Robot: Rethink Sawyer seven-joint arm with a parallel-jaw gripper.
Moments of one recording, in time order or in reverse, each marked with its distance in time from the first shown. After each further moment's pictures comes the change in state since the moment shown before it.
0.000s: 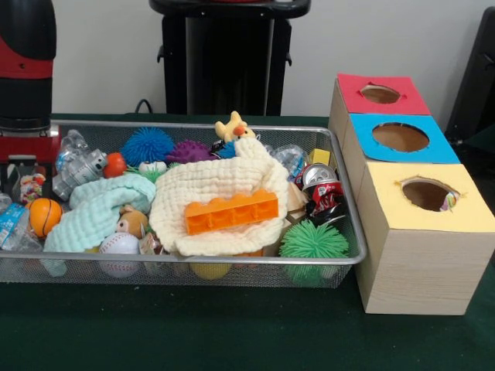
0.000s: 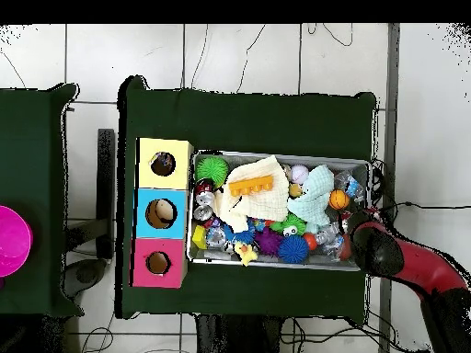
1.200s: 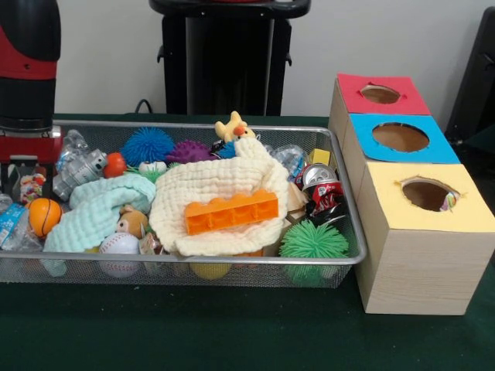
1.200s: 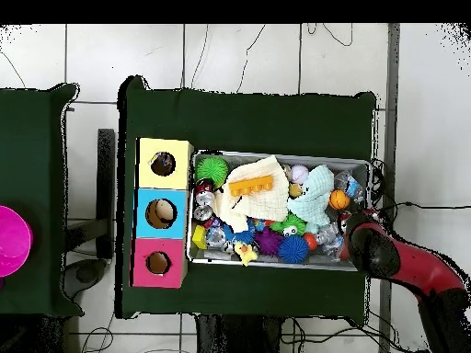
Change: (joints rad) arm 0.021 0.003 -0.031 0.003 0.007 -0.042 0.000
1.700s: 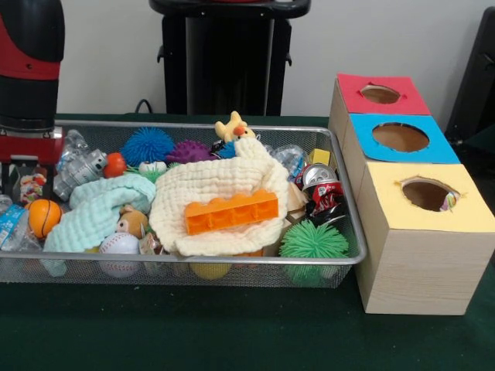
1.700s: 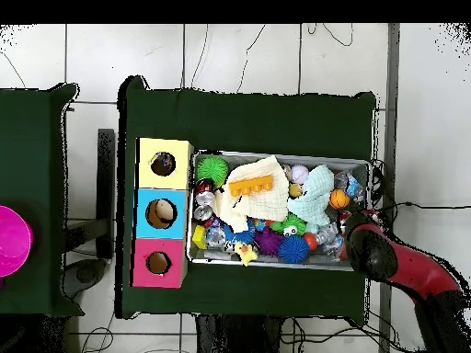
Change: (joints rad) arm 0.023 0.006 -0.041 0.013 0.048 -0.064 0.000
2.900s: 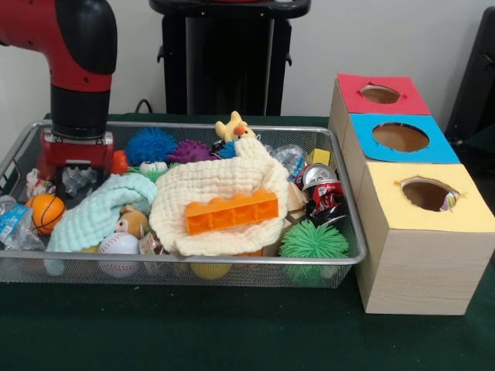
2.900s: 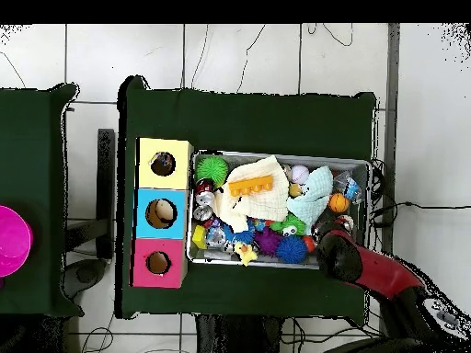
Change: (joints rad) arm 0.190 0.051 -0.183 0.065 0.140 -0.097 0.001
